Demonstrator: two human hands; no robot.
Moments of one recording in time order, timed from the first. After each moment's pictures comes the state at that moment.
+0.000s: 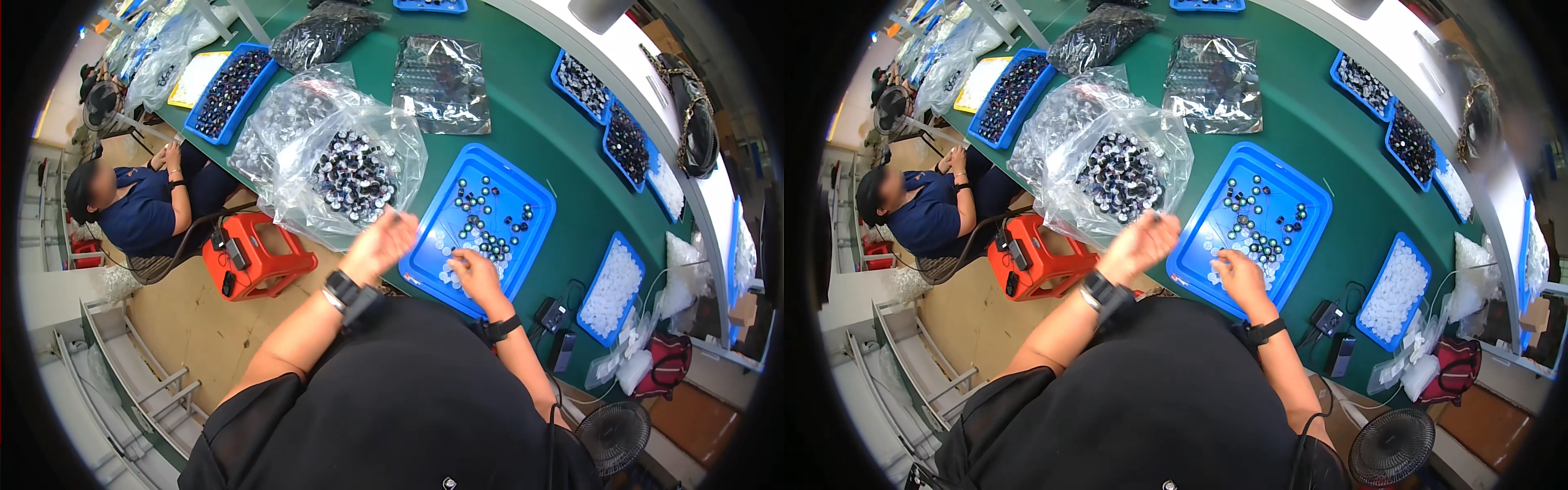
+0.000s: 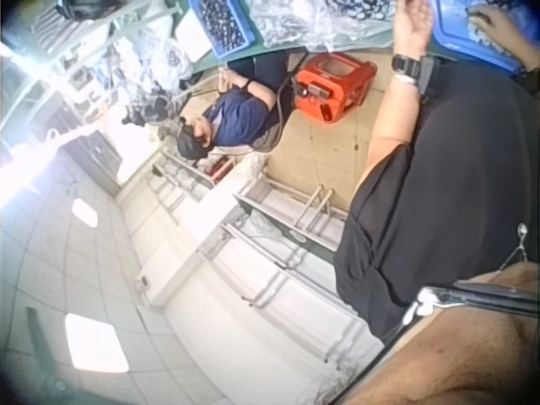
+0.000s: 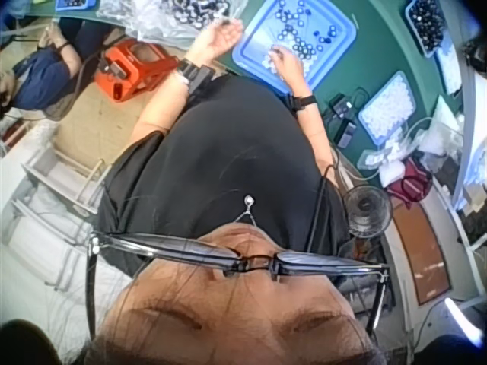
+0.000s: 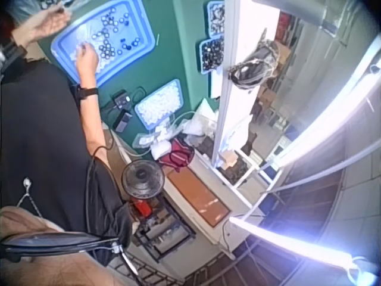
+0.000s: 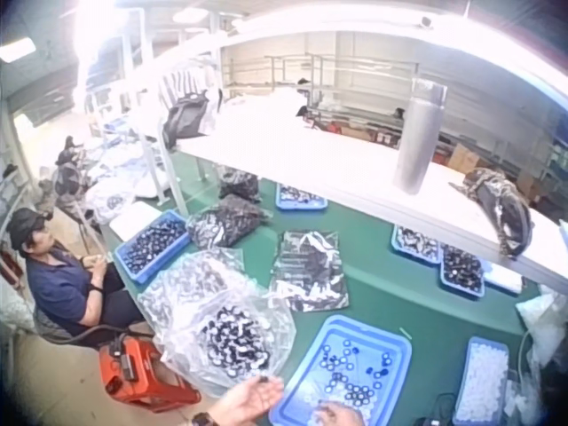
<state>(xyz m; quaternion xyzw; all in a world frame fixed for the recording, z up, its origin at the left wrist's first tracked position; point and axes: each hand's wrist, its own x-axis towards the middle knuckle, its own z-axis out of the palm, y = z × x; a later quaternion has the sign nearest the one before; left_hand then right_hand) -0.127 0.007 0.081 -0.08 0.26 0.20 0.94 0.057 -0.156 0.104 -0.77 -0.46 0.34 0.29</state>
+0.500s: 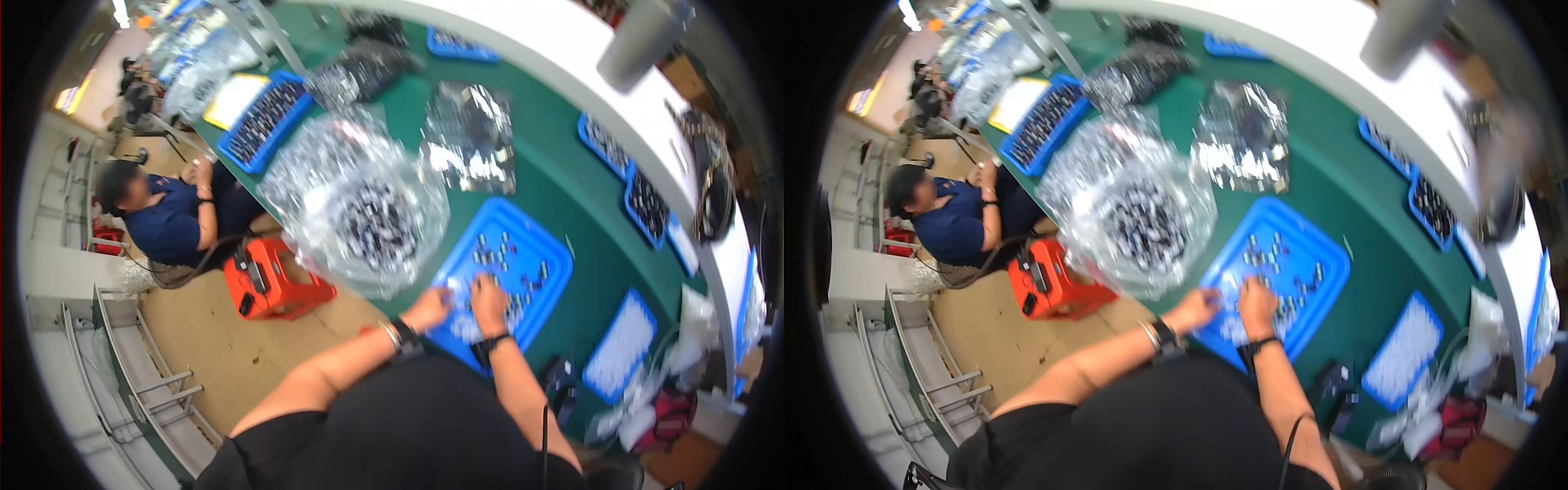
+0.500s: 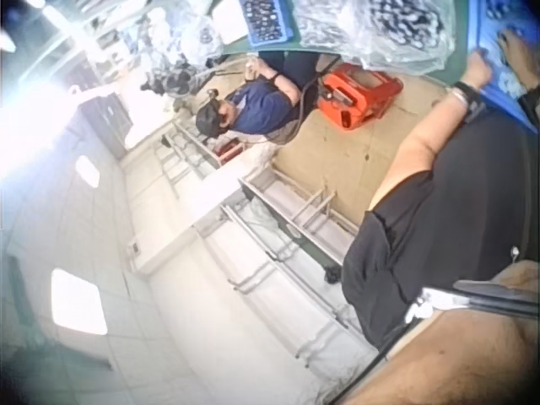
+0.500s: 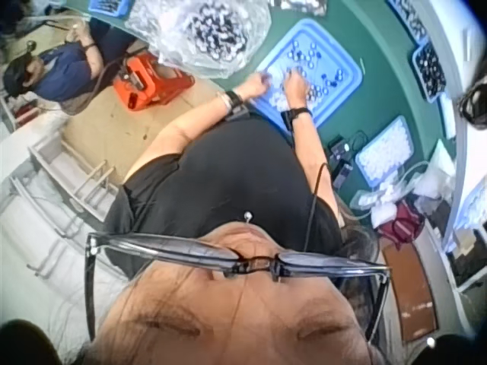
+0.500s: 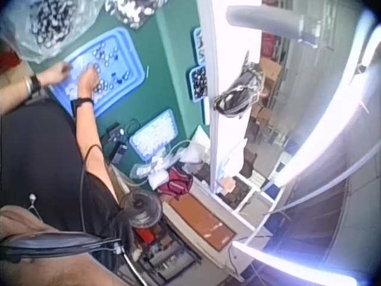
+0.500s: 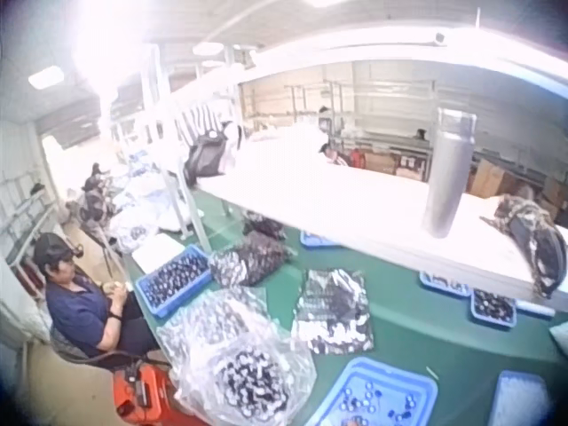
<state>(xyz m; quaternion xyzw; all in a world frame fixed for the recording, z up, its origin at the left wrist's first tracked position) -0.075 -0.049 0.029 0.71 0.43 0.02 0.56 0.085 -0.111 0.019 -0.85 -0.50 0.11 0.16</state>
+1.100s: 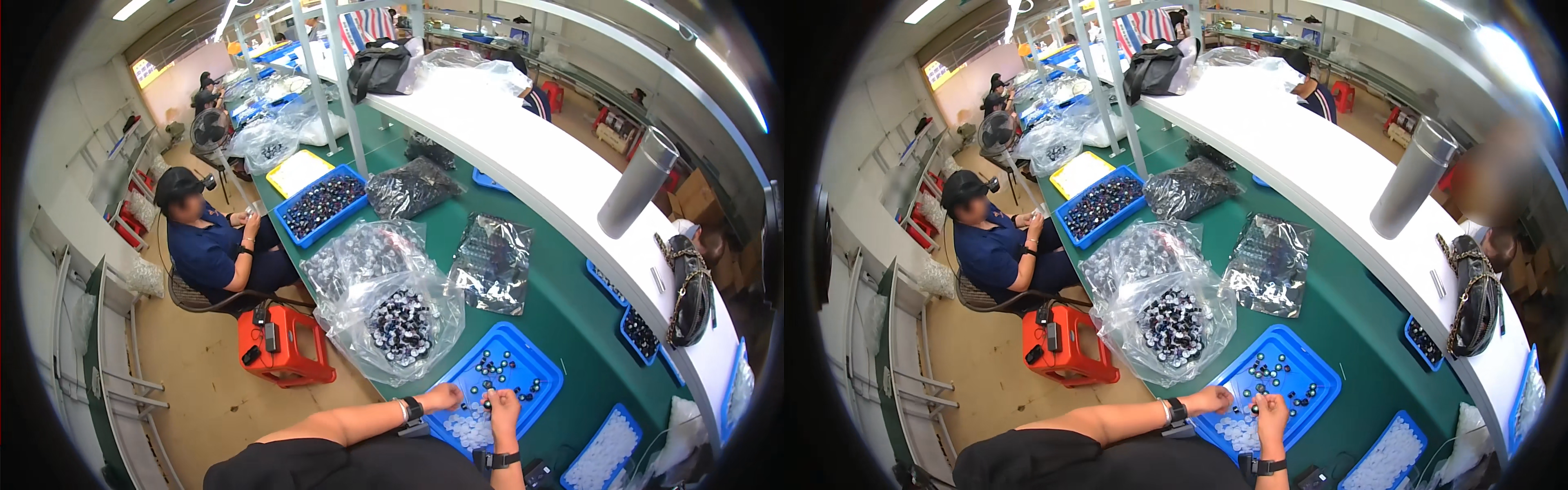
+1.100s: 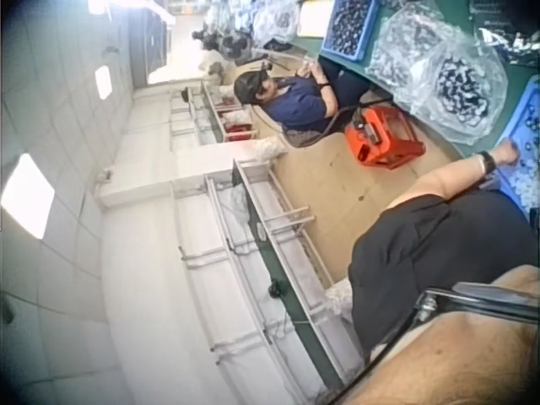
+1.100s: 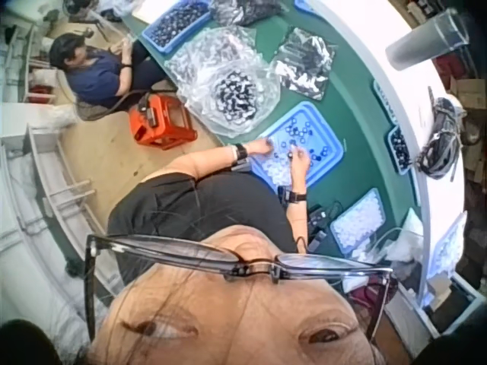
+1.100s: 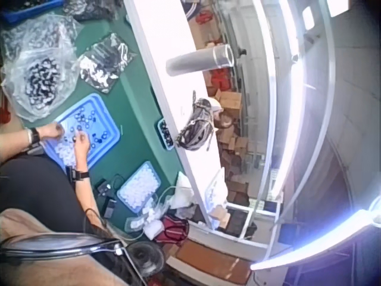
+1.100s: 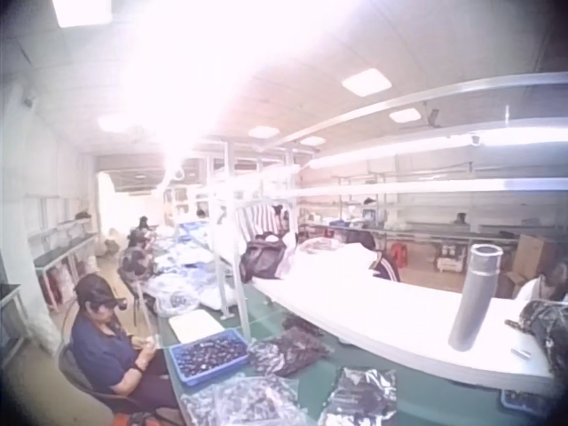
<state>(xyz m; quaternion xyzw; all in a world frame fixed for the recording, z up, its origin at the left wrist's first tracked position) -0.051 -0.042 0.008 0.53 0.41 0.01 0.74 0.104 -0.132 0.095 -0.67 -0.22 0.44 0.56</state>
